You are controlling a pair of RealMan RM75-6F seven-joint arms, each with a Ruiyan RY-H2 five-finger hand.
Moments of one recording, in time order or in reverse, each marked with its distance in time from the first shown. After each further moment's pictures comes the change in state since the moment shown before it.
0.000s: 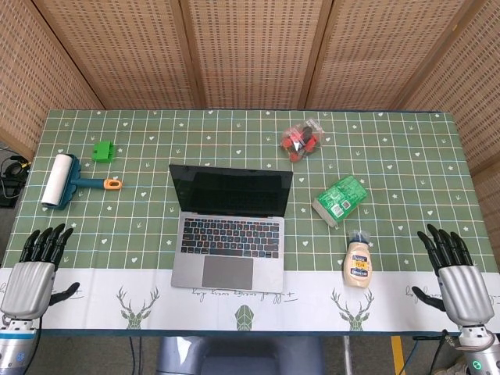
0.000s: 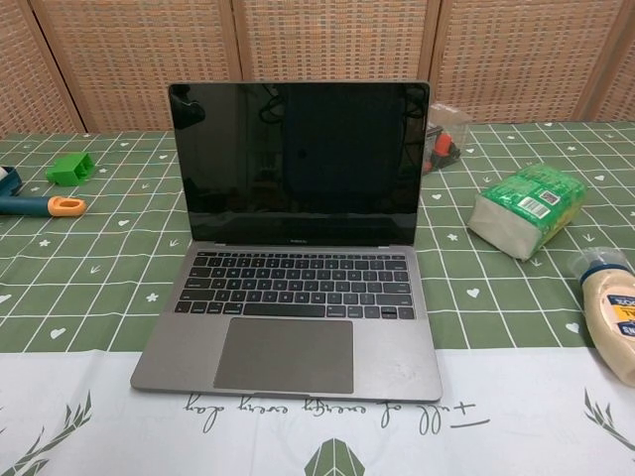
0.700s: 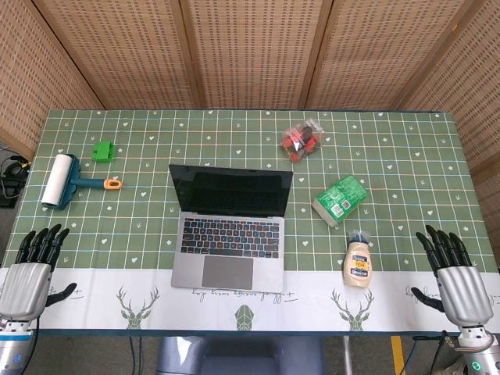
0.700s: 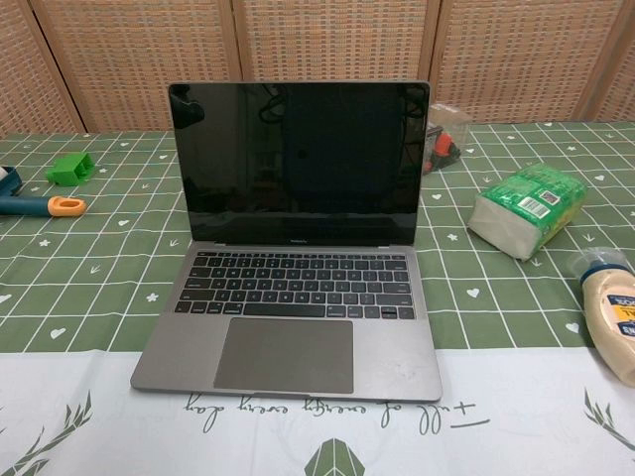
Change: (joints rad) left arm 0.011 0.005 0.003 0.006 0.004 0.018 -0.010; right arm -0.002 -0.004 -0.006 0.001 -0.013 0.005 -0.009
